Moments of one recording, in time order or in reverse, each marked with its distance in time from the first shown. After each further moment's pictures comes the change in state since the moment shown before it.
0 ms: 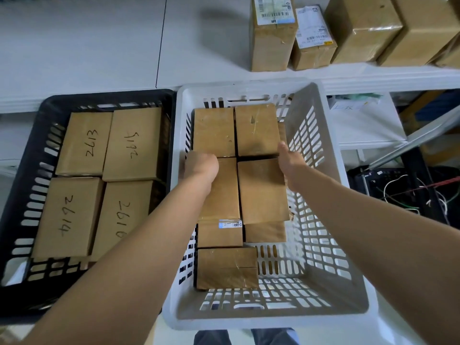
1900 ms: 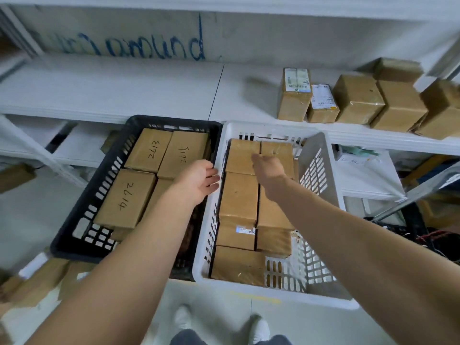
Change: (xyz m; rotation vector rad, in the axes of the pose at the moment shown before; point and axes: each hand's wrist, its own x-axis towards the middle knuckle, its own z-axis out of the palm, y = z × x) left_hand -0.089 -0.031 -0.118 -0.652 -0.276 -0.017; right_hand -0.181 -0.042 0.038 -0.027 -0.143 -0.312
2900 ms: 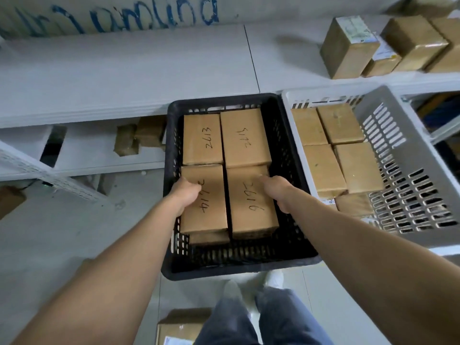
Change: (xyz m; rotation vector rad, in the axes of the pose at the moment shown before) left_hand 0.153 0.022 -0.285 0.899 -0.011 0.031; right_hand 0.004 0.025 0.245 -0.008 0.010 0.385
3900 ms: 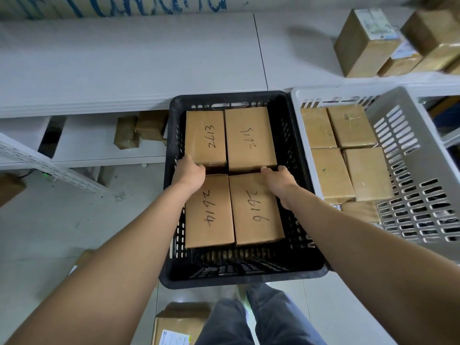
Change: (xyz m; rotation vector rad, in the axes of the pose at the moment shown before) left_hand 0.017 0.038 -0.002 0.186 0.200 0.172; right_hand 0.021 -0.019 -0.001 -0.032 0.110 -0.108
